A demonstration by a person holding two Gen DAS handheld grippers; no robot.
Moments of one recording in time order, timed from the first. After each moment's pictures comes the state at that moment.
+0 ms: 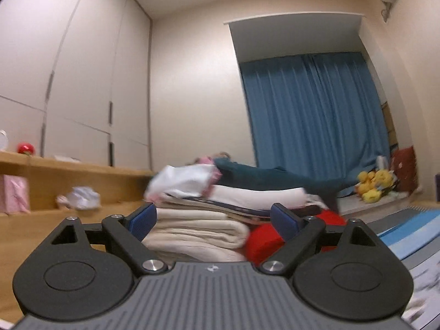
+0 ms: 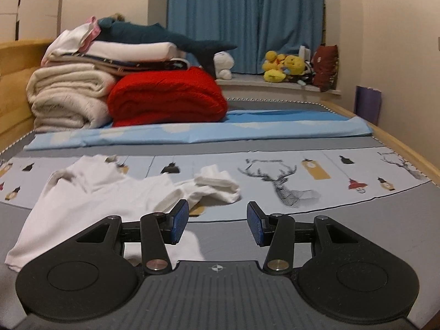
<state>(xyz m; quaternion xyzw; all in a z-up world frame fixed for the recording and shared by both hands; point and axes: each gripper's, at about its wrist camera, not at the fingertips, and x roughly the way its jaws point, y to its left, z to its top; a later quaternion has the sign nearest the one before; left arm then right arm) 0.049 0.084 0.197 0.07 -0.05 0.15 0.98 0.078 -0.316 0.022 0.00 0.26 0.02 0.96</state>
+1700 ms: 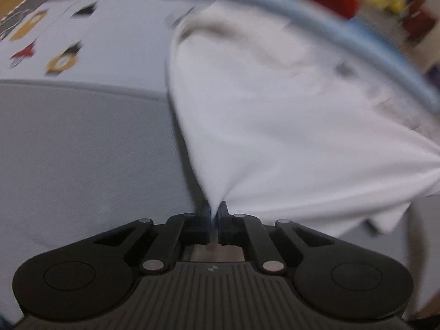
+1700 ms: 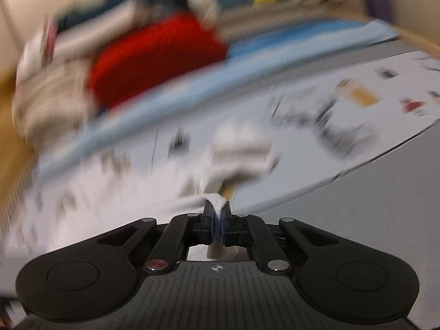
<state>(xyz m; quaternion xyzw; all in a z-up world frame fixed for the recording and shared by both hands) 0.153 0.128 -0.083 -0.15 0.51 0.03 0.84 0.201 -0.331 -0.017 0.19 0.36 0.04 0.91</state>
